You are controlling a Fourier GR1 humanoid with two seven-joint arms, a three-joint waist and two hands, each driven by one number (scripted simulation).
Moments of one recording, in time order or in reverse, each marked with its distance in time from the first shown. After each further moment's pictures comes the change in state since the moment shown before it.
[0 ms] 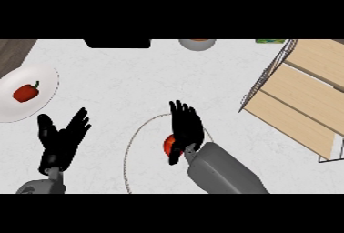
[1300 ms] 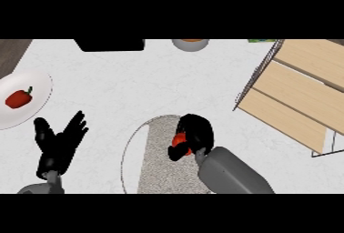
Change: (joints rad) left arm 0.025 -0.019 0.032 -0.007 -0.017 -0.005 0.002; right arm 0.046 -0.059 0.040 0.049 -0.150 -0.241 -0.040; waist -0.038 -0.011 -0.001
